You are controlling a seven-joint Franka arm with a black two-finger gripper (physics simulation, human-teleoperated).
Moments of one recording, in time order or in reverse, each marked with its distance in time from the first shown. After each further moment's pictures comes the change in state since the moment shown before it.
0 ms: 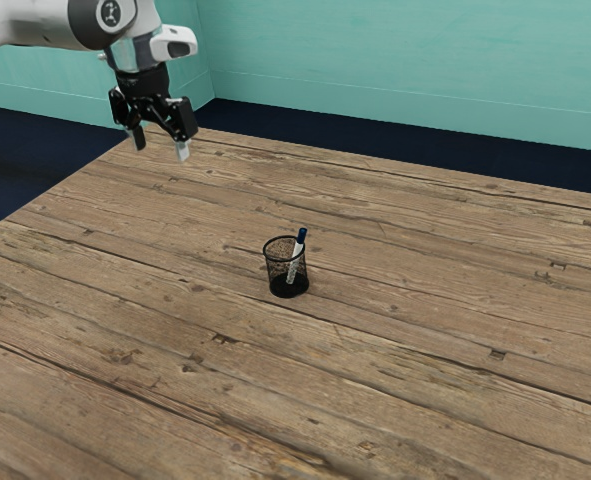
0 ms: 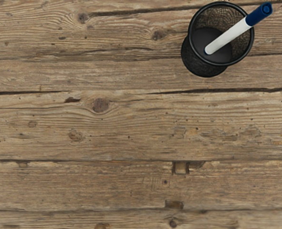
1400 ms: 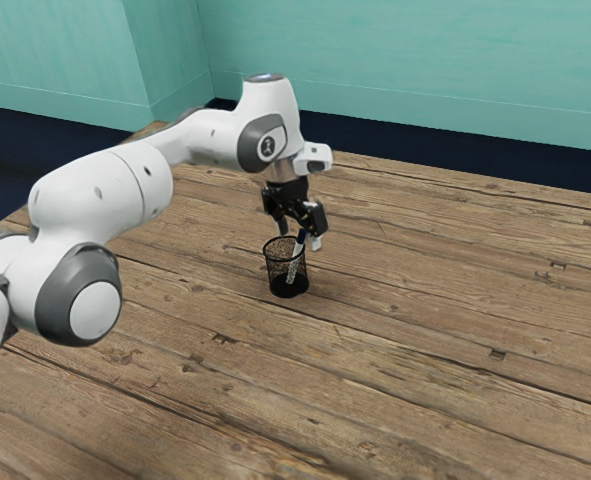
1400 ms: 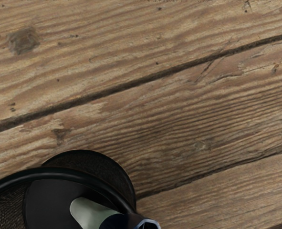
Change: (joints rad) arm -0.009 0.743 -0.192 0.546 -0.037 0.187 0.105
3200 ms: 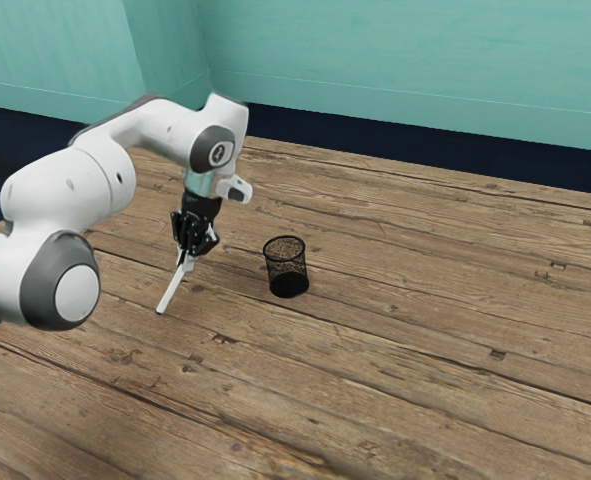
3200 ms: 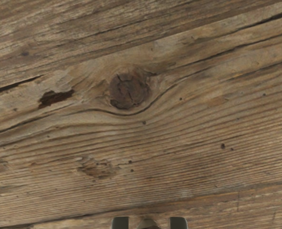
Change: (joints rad) arm 0.160 0.018 -0.014 -0.014 0.356 -0.403 0.136
